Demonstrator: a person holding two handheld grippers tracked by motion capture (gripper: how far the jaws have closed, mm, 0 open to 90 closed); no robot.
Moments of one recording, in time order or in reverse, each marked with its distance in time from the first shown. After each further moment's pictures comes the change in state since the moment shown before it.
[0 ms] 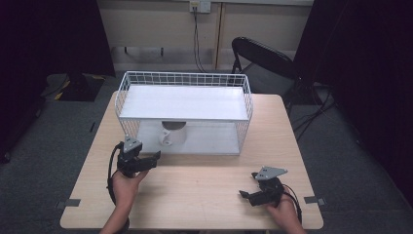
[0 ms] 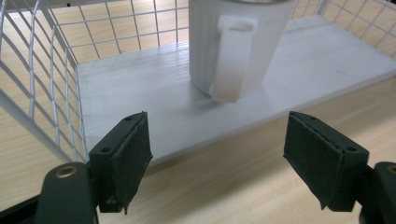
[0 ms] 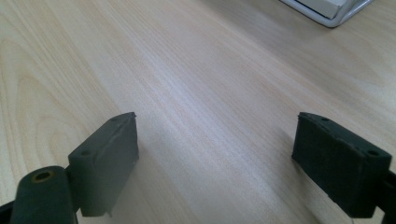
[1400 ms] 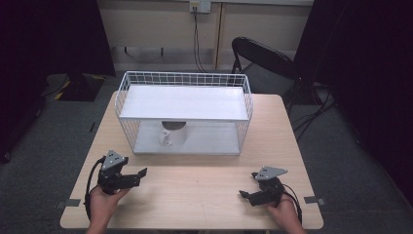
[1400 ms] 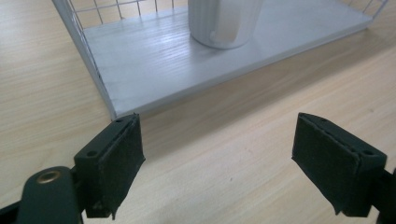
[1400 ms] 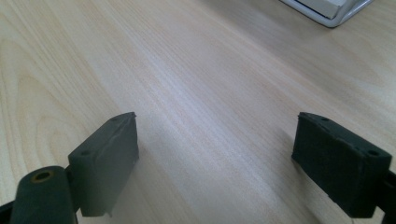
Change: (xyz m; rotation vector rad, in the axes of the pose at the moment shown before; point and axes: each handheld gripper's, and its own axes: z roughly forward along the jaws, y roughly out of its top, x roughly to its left) left arm 0.024 -0.036 -0.041 0.034 -0.078 0.042; right arm 0.000 0.000 0.000 0.000 0.000 0.000
